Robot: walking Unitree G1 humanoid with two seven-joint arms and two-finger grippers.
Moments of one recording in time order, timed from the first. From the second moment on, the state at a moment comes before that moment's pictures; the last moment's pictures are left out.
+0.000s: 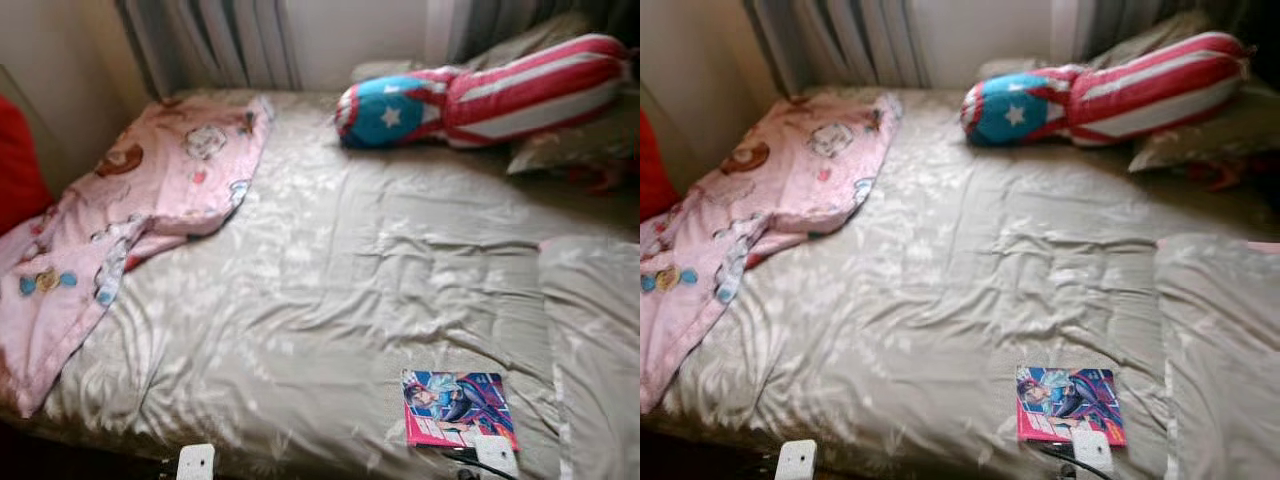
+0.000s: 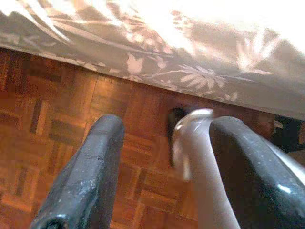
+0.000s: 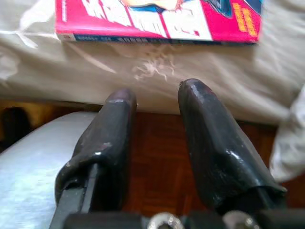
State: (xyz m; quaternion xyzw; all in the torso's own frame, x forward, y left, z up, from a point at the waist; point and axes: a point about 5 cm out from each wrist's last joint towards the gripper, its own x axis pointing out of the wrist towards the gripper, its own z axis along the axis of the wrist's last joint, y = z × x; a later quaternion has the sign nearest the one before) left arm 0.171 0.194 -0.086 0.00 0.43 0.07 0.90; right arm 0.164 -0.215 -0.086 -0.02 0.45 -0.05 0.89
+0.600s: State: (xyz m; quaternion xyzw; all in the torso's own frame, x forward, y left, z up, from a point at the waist) left arm 0.172 0.200 -0.085 0.01 0.43 0.07 0.90; right arm 0.172 -0.202 -0.086 -0.01 0.45 -0.04 0.89
